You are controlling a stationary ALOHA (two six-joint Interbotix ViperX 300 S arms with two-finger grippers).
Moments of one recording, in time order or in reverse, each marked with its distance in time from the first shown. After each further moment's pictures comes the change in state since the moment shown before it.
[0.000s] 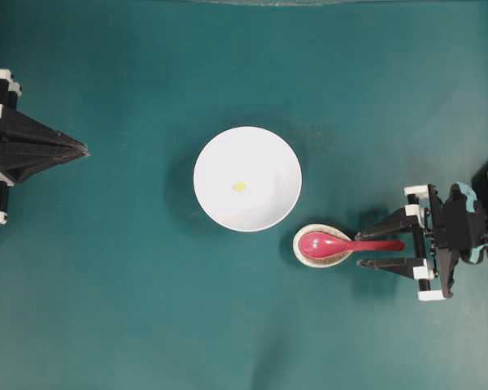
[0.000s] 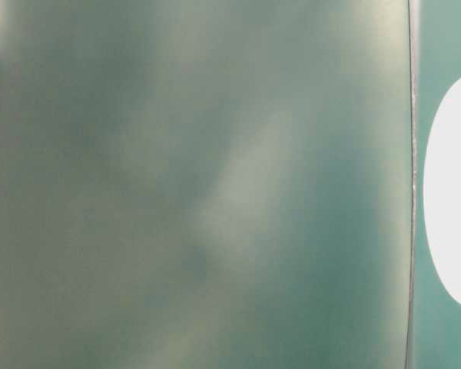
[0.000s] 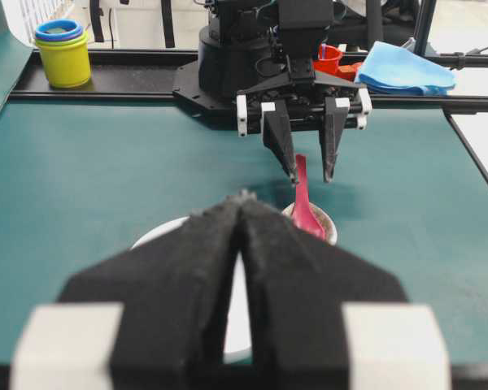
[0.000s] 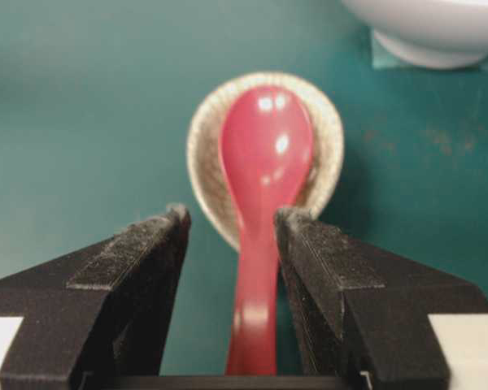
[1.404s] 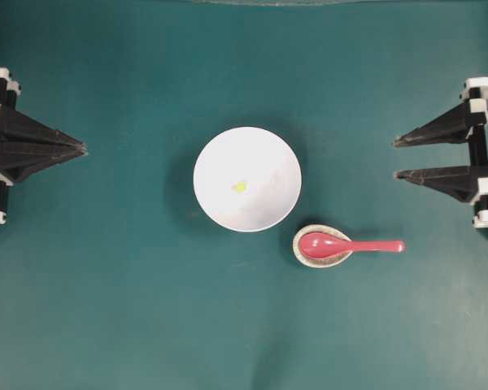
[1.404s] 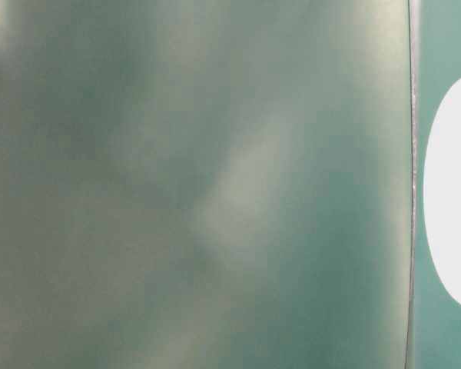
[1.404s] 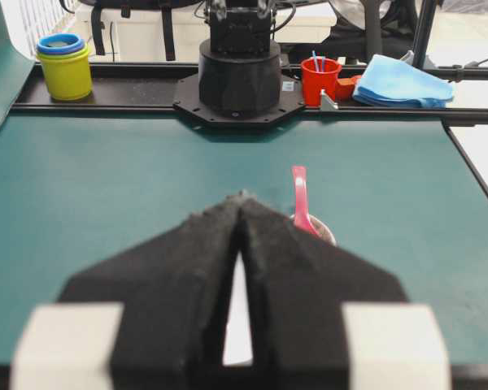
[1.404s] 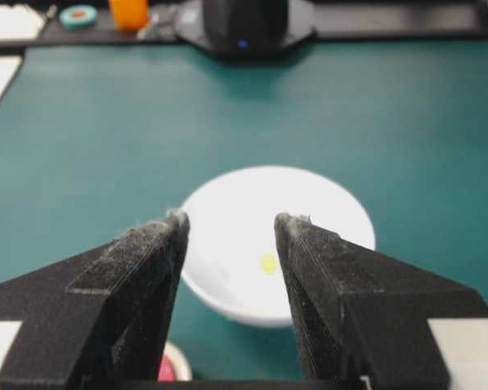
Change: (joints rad) left arm 0.000 0.000 -0.002 0.000 -0.021 0.000; right arm -0.541 -0.965 -0.187 -0.483 0.982 0.000
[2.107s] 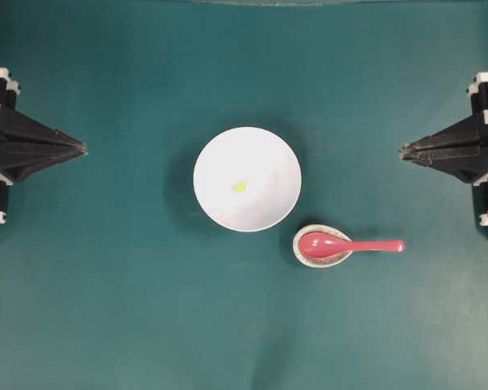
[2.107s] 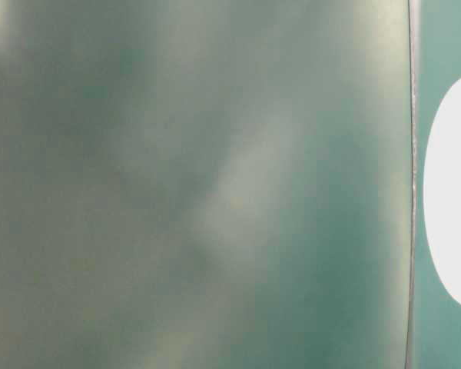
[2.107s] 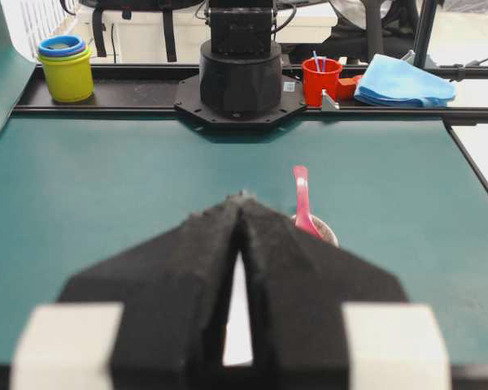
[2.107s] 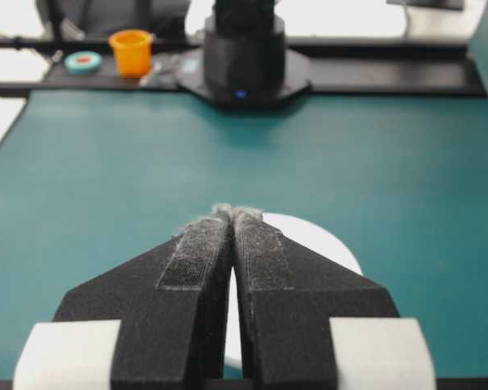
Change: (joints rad) left arm 0.000 -0.002 0.002 0.000 -0.002 0.015; right arm 0.000 -0.048 0.002 -0.040 -0.055 0.000
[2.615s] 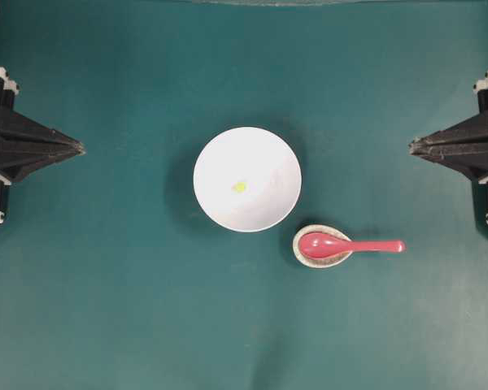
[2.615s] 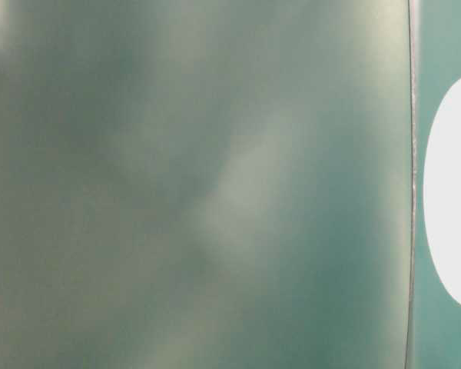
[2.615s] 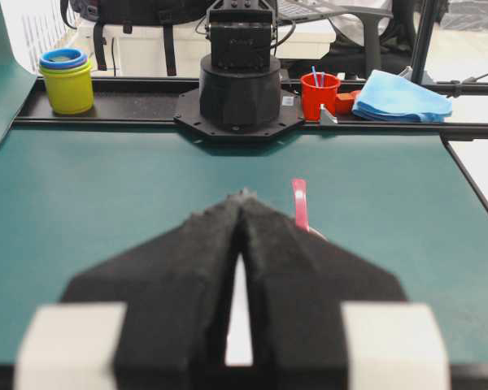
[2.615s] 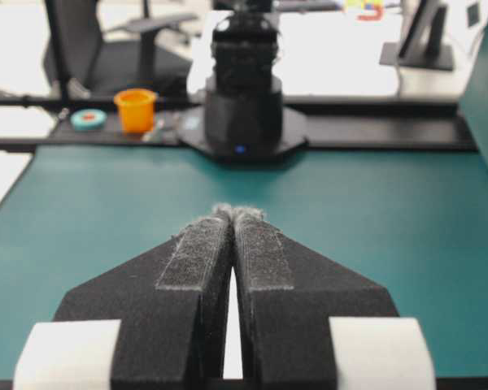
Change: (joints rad) left arm 0.000 -0.008 0.012 -0.009 -0.032 -0.008; right arm 0.000 -0.026 0.026 0.000 -0.110 0.000
